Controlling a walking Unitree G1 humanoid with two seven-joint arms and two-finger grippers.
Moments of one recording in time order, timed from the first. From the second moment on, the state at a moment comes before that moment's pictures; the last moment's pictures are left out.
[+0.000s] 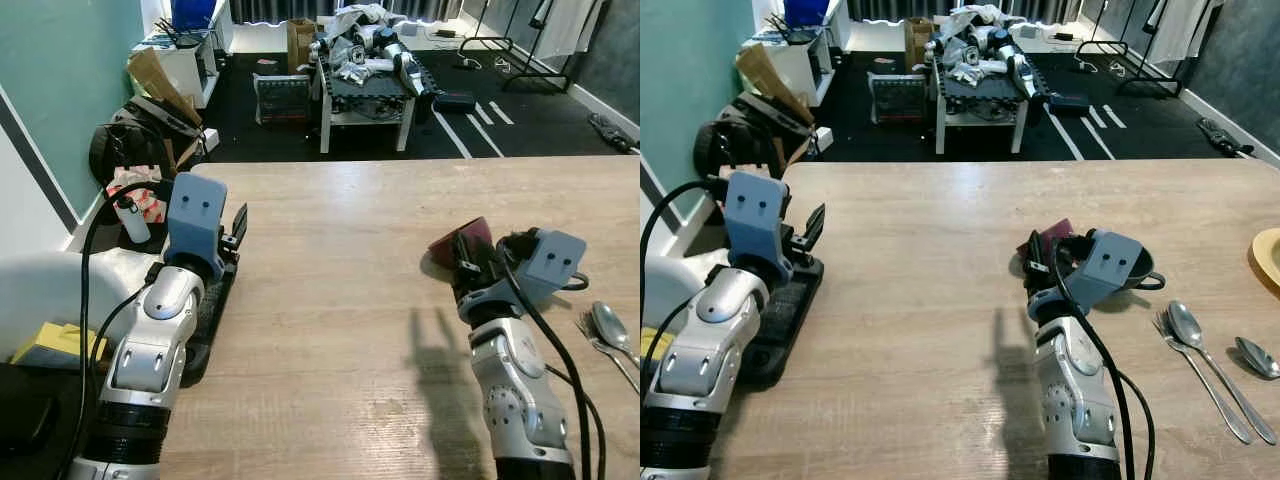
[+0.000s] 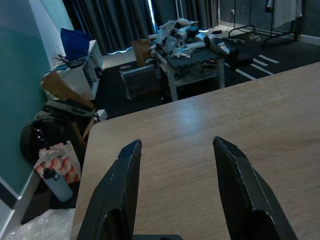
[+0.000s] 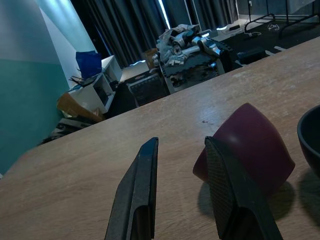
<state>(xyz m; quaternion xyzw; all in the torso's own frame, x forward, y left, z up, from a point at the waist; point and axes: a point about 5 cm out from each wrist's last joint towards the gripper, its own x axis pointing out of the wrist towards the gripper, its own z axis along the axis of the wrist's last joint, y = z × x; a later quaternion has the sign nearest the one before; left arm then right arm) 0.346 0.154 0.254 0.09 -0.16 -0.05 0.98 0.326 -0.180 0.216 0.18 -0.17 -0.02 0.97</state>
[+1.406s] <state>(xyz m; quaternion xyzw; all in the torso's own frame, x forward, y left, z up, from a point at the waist) 0.347 0.163 0.247 0.10 -0.14 -0.02 0.98 0.328 -0.175 0.215 0.17 -0.16 -0.01 0.97</state>
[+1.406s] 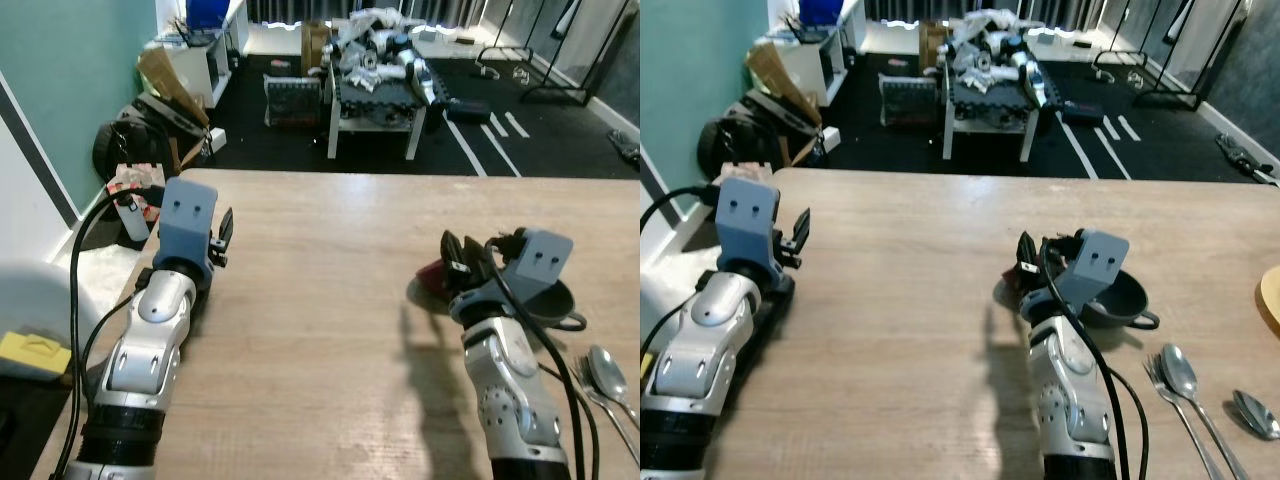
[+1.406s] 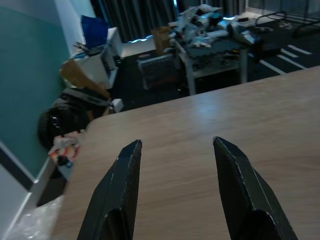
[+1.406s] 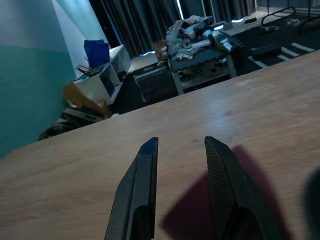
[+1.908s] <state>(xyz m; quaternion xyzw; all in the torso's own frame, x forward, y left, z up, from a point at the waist) 0.346 0.152 0.244 0.10 -0.14 -0.04 0.98 0.327 -0.182 0.212 0.17 -0.16 -0.02 0.97</state>
